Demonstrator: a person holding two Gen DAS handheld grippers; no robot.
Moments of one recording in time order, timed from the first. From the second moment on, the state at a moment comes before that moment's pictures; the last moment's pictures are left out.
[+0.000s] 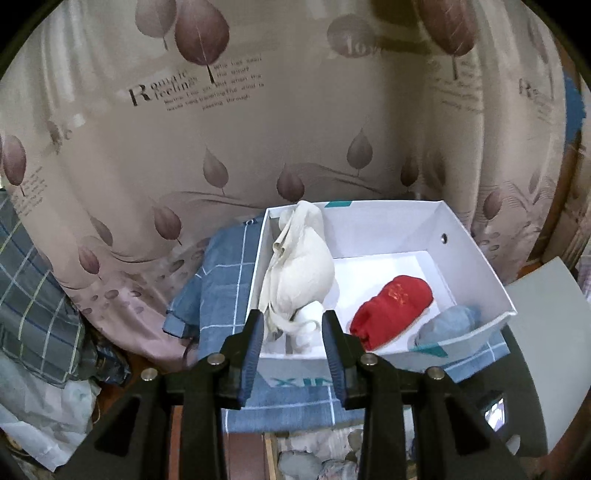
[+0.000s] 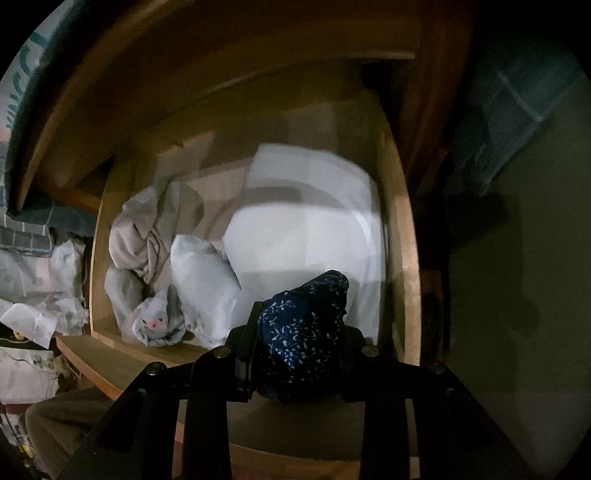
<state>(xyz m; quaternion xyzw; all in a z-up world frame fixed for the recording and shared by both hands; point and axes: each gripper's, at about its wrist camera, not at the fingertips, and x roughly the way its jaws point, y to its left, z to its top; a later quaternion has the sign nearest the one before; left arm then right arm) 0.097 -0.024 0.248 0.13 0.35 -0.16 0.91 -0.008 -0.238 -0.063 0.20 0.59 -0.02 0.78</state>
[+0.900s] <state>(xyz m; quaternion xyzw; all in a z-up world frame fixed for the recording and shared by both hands) 0.060 0.048 0.041 0.05 0.45 -0.08 0.89 -0.020 -0.220 -0.008 0.12 0.52 -0.01 0.85</state>
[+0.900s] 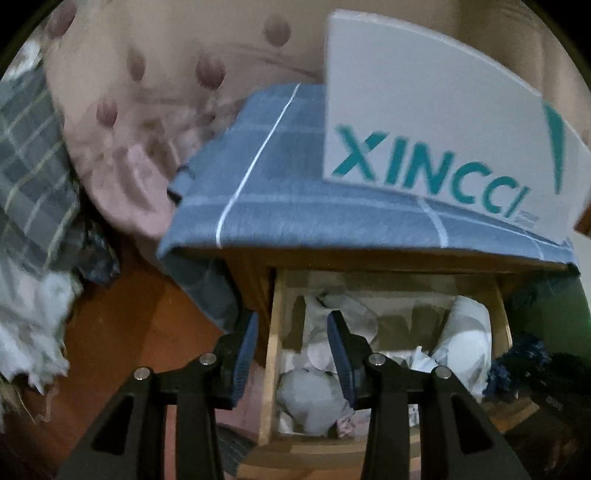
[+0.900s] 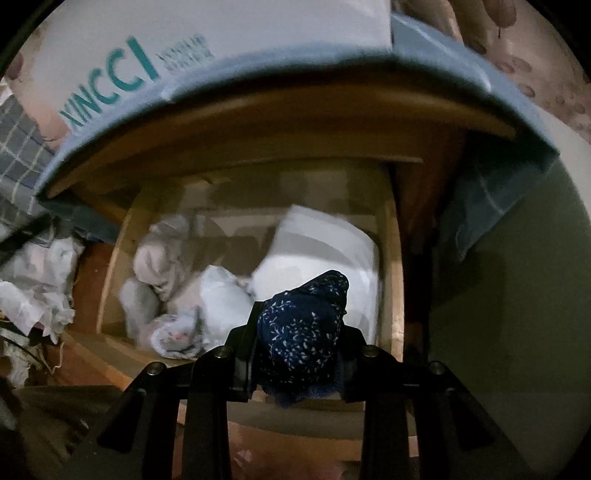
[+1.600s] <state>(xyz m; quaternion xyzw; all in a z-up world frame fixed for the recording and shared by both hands) 0.066 0.081 0.023 0.01 0.45 -0.03 0.89 -0.023 -0.217 0.173 0.11 0.46 0.03 0.88</state>
